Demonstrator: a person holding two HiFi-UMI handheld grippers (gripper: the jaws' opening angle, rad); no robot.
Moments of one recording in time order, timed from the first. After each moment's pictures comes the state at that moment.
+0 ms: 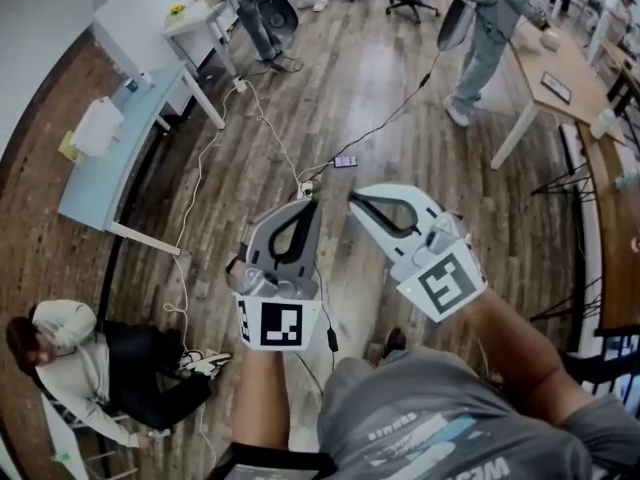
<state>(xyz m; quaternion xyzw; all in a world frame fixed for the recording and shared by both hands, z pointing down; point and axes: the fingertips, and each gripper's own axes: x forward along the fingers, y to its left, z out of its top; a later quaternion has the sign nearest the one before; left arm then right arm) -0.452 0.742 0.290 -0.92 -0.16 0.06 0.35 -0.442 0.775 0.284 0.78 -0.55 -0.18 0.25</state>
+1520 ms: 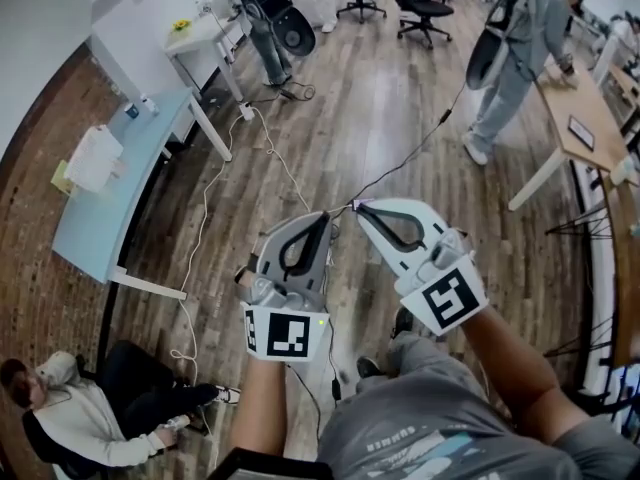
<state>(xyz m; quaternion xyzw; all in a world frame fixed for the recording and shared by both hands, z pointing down) -0.281 0.574 0.286 -0.91 -0.18 0.07 0.35 -0.267 0.604 0.285 0.80 -0.53 -0.15 0.24</state>
